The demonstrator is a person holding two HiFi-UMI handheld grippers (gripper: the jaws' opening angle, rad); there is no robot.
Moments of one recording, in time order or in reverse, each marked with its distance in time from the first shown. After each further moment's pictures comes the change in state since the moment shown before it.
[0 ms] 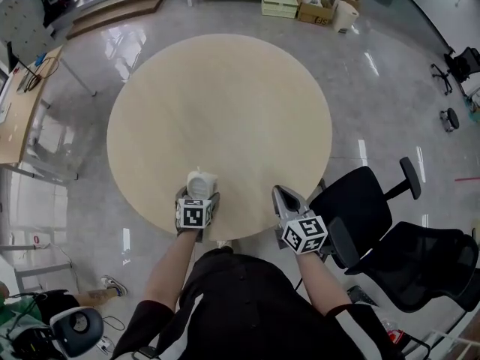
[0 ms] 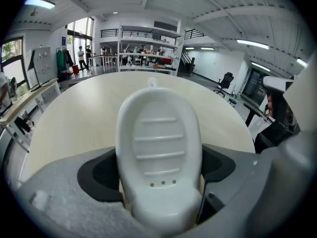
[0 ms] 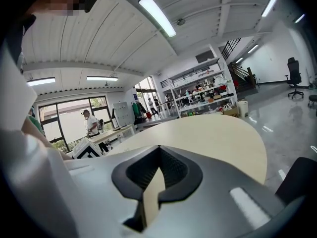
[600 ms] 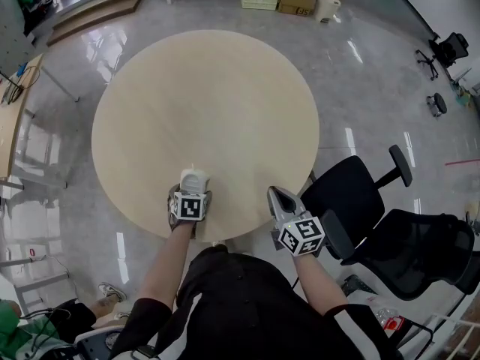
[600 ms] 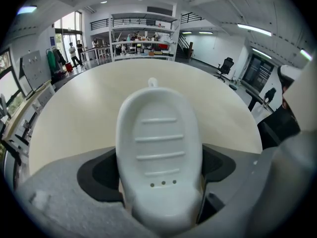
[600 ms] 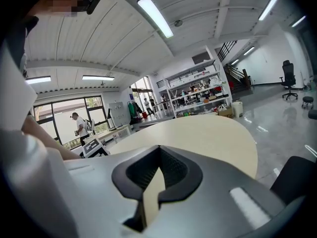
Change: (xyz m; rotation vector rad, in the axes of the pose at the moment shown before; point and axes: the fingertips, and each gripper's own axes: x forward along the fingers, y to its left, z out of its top) left arm 0.030 -0.001 -0.008 0.080 0.157 0.008; right arm -0.018 -0.008 0.001 0.013 0.000 -0.055
